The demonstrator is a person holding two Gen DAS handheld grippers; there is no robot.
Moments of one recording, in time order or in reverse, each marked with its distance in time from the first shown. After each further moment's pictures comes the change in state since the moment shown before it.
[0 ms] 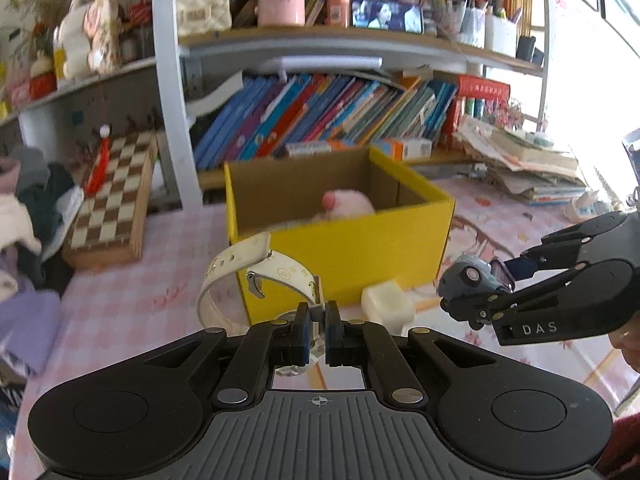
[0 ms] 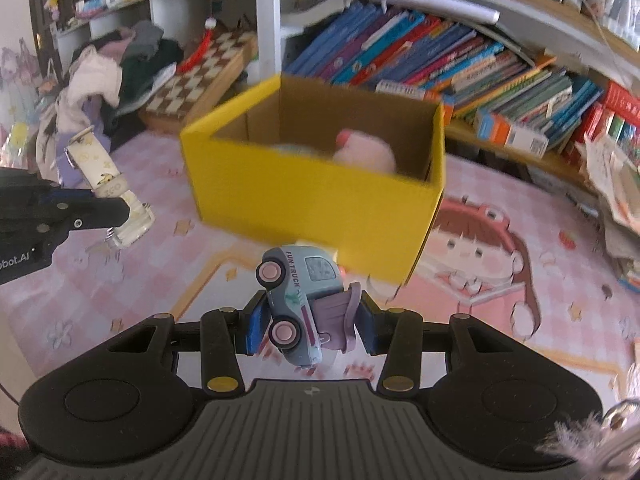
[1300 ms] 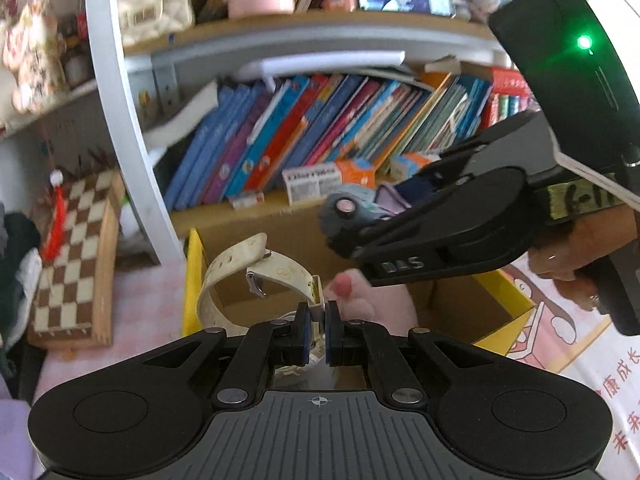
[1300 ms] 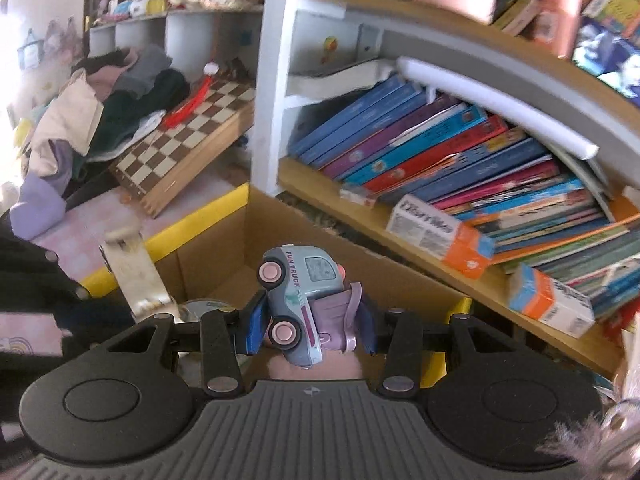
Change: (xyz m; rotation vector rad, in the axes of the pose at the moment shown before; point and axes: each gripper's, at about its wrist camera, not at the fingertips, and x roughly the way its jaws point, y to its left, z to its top) left arm 0.134 -0.008 0.088 0.016 0.072 0.042; right arm 0.128 -0.047 0.161 -0.237 -0.077 0.097
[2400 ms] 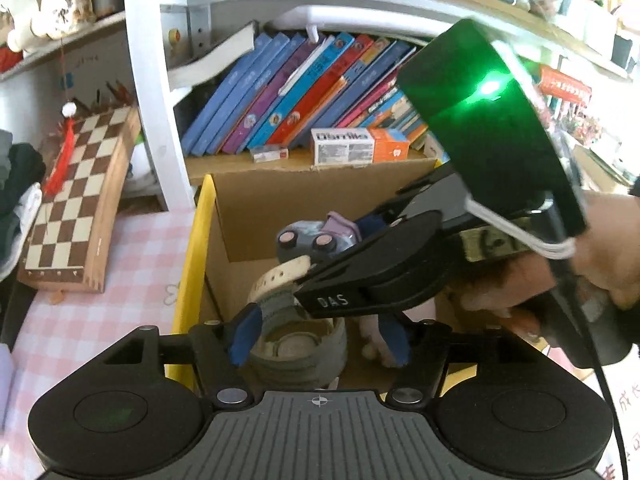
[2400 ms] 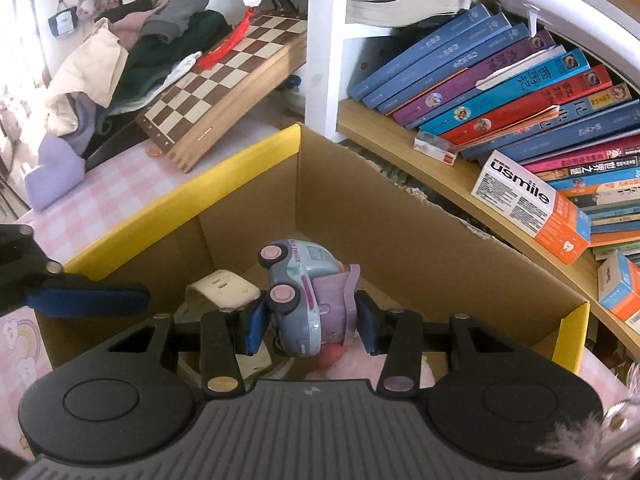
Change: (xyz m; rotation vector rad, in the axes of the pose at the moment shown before) left arm 0.015 0.015 -0.005 -0.131 0.071 0.030; right arm 0.070 0.014 0.002 -0.023 0.144 0.160
